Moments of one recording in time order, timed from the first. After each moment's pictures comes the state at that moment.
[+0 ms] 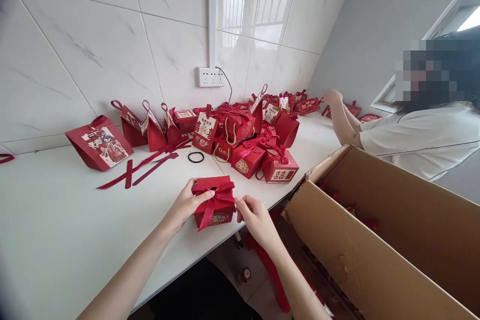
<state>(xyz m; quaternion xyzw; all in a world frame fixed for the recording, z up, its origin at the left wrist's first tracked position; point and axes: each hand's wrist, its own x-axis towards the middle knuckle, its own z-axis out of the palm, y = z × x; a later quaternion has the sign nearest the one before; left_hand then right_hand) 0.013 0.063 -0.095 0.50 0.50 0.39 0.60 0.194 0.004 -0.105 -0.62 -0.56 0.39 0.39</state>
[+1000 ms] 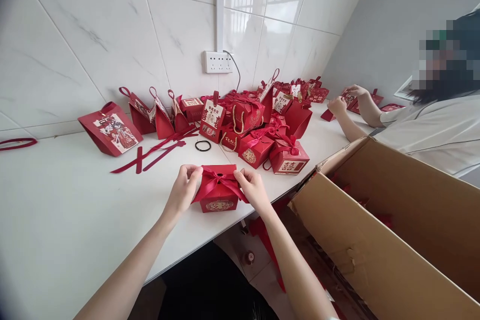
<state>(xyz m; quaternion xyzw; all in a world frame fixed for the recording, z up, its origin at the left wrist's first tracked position) 0.001 0.059 -0.098 0.54 0.59 0.44 0.41 0.181 0.050 -0.110 -0.56 -0.53 0.42 0.47</state>
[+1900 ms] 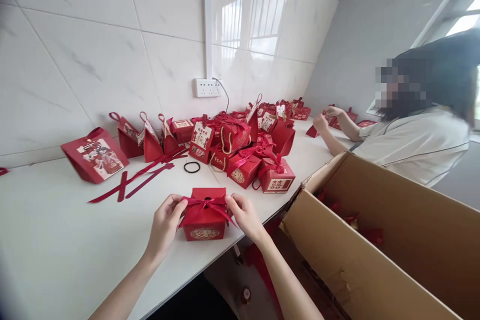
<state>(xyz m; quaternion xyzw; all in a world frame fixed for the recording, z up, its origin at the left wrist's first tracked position) 0.002 0.051 -0.109 0.50 0.50 0.52 0.47 0.194 0.046 -0.114 -0.51 -0.58 0.43 0.47</state>
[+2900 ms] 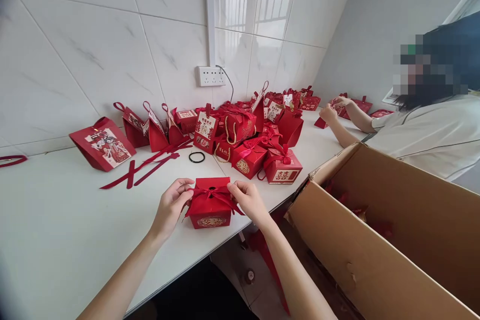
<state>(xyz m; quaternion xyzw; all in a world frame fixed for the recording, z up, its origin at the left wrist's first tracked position) 0.001 0.055 -0.097 0.50 0.45 0.51 0.54 0.195 0.052 -0.107 -0.50 -0.56 0.48 0.46</state>
